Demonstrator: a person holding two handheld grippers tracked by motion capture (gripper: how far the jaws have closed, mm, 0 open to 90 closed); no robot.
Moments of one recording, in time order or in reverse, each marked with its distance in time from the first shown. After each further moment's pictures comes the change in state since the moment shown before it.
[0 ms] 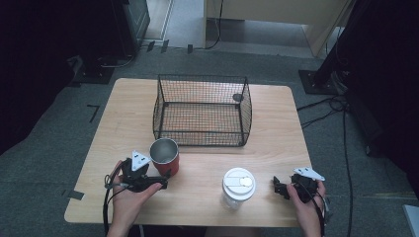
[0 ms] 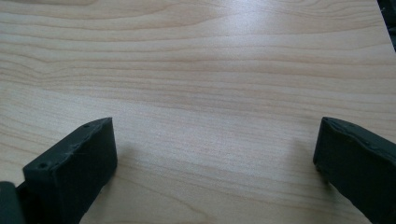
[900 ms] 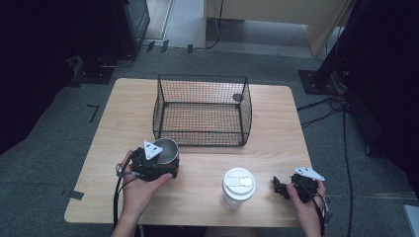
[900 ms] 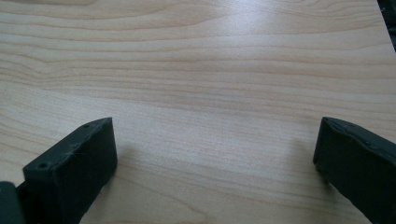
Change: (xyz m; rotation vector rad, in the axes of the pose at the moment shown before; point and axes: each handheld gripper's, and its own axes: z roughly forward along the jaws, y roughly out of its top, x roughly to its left) left arm -0.015 0.028 0.016 0.000 0.049 0.037; right arm 0.000 0.000 0.000 0.000 0.000 0.000
